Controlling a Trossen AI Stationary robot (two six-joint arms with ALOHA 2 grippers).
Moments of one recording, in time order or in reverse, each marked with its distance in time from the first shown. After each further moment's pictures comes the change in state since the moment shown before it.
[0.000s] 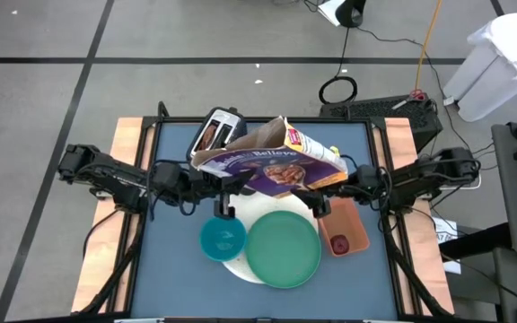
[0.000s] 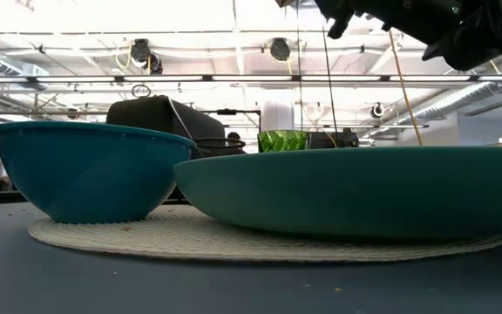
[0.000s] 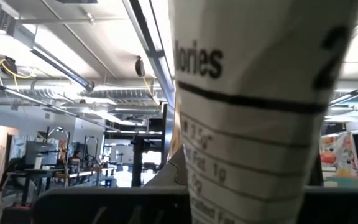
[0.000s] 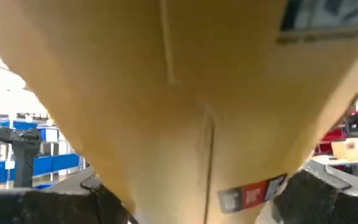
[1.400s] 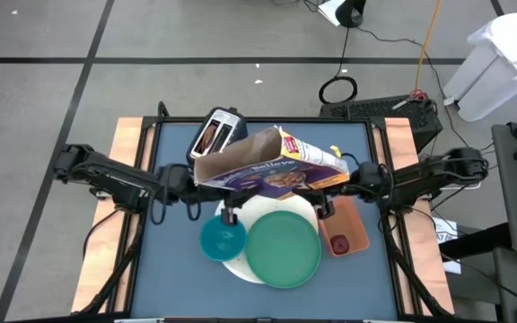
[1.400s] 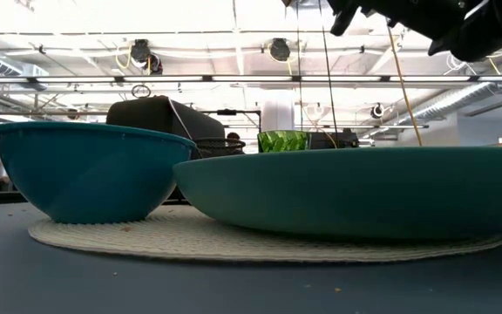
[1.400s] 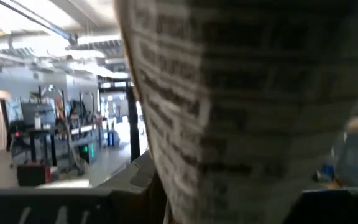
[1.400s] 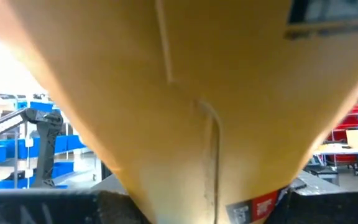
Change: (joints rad) left arm -0.006 -0.060 0.000 -0.373 0.000 0.014; right arm -0.001 -0.110 -0.002 -0.184 -0.065 -0.011
